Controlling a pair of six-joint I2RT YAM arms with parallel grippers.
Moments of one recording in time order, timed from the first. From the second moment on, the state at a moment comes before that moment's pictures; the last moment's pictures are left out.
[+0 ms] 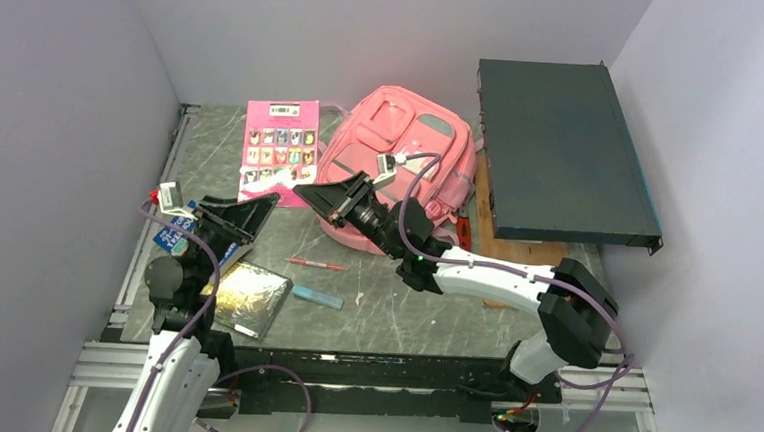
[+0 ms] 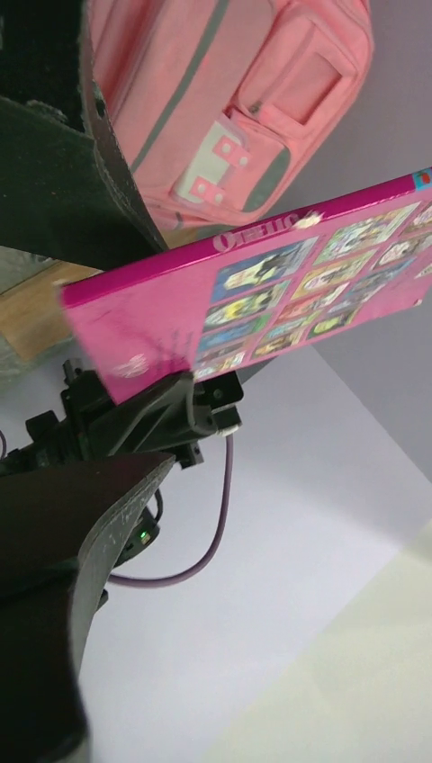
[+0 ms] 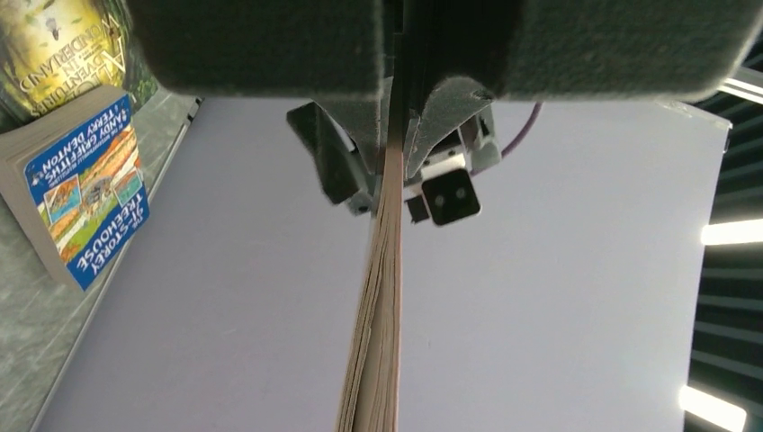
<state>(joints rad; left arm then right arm) -0.06 0.43 0.31 0.64 0.44 -1.21 1.02 1.54 0.98 0.82 0.07 1.29</state>
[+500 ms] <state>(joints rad) -0.07 0.39 0.27 0.56 0.39 -1.21 1.06 1.58 0.91 0.85 0.02 1.19</state>
